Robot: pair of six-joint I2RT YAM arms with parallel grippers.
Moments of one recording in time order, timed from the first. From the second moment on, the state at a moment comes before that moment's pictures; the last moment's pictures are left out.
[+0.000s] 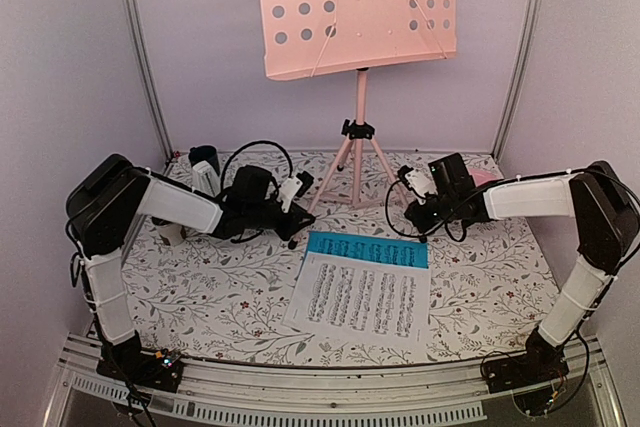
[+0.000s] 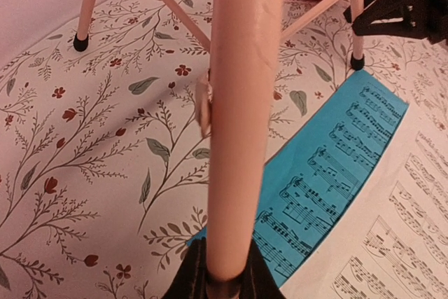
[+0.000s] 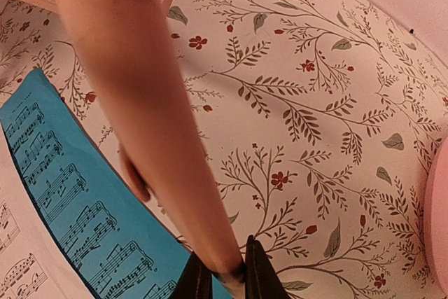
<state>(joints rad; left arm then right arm) -0.63 1.95 1.04 0.35 0.28 0.09 0.49 1.71 0.98 -0.08 0.00 -0.14</state>
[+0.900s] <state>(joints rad) -0.68 2.01 1.12 0.33 0.23 0.06 0.49 1.69 0.98 -0.15 0.13 -0.10</state>
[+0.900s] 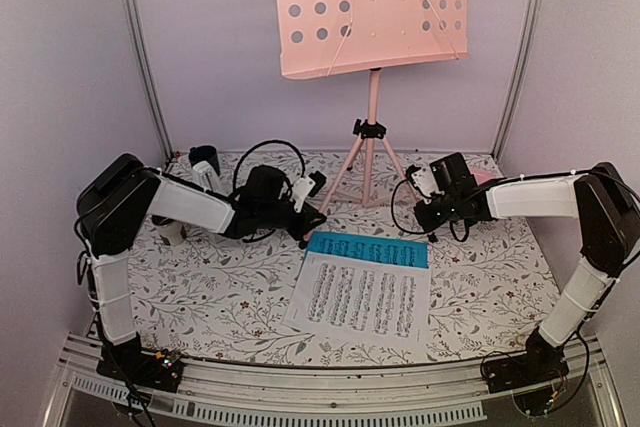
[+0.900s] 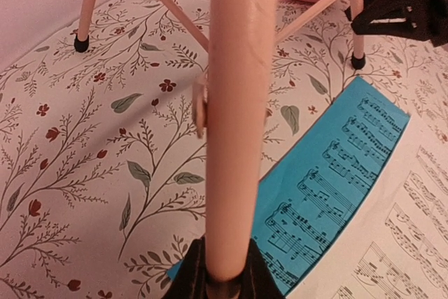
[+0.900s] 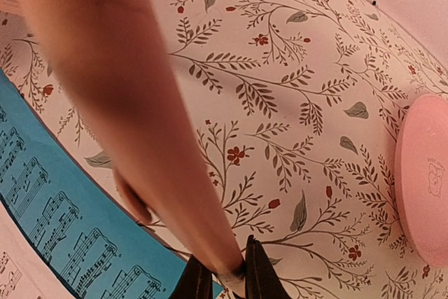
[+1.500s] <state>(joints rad) -0.67 1.78 1.00 0.11 0.11 -0.09 0.47 1.66 0.97 -0.43 0.07 0.03</state>
